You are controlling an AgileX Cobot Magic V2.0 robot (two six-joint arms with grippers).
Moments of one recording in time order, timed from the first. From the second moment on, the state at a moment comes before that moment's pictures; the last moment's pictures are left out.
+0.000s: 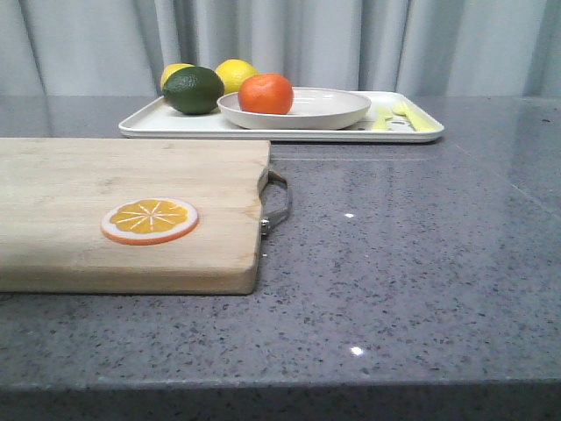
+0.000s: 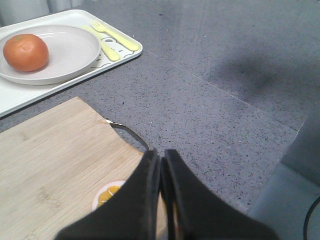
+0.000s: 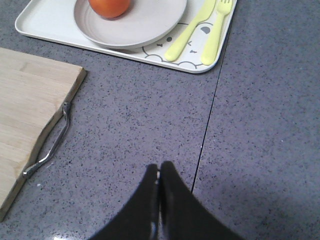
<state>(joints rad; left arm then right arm) -0.78 0.75 -0.72 -0.19 0.44 0.07 0.14 0.92 -1.01 0.30 0.81 -0.17</state>
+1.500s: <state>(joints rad) -0.78 0.66 -0.67 -0.19 0.44 0.07 0.14 0.33 -0.56 0.31 0.65 -0.22</state>
